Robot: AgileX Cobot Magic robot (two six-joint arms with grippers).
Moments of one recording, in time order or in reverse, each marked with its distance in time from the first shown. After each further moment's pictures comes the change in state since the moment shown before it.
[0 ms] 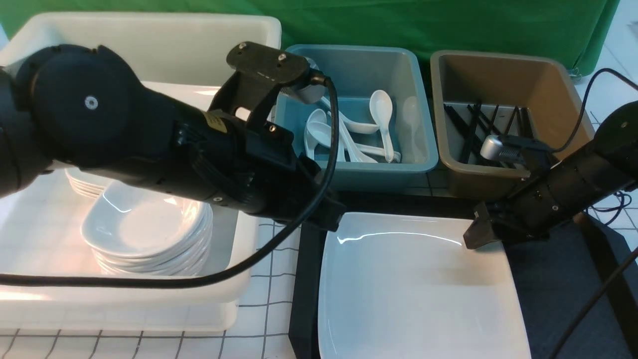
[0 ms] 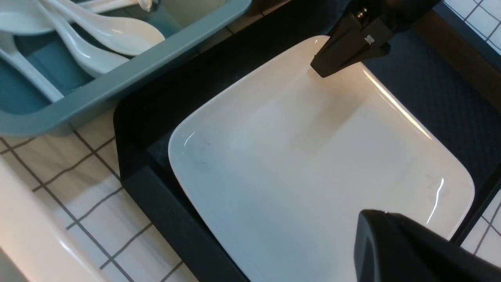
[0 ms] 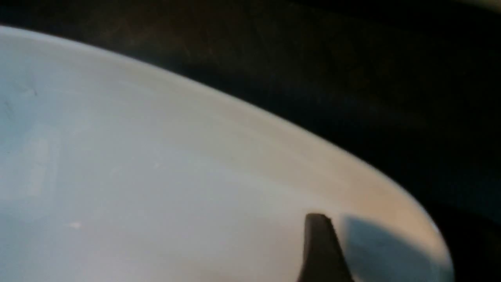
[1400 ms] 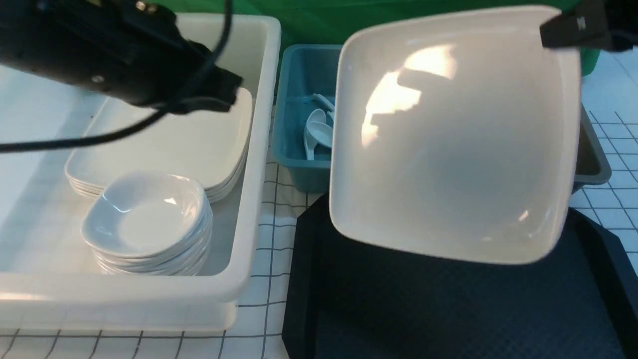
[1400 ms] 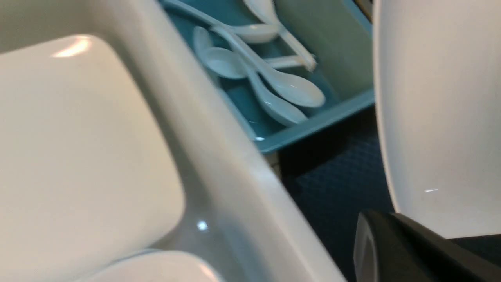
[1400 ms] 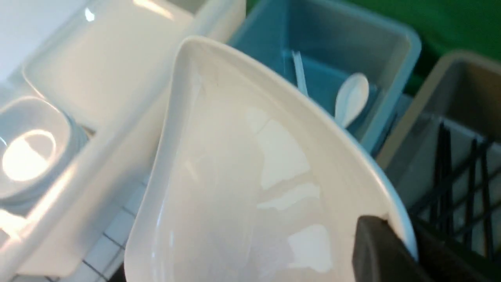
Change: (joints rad) right arm 0.088 -0.508 -0.400 -0.094 0.189 0.064; left arm 0.331 -0.076 -0.224 0.166 0.214 -0.132
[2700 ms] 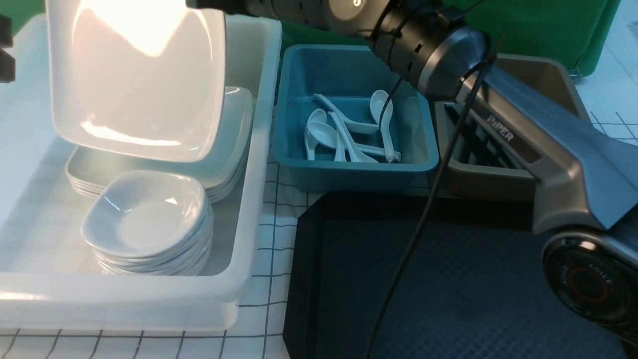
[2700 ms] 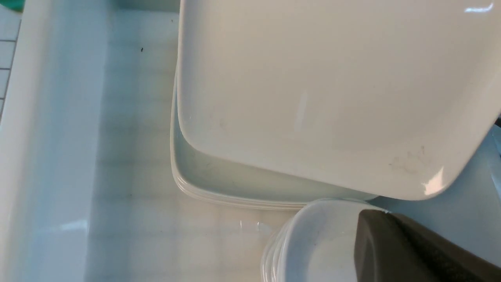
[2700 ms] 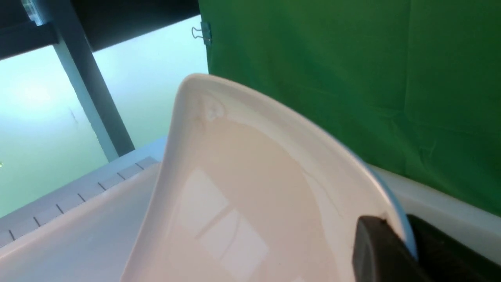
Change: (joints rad) right arm 0.500 0.928 -0.846 0.016 -0.594 0.120; left arm 0.506 -0.049 -0.004 -0.058 0.129 0.055
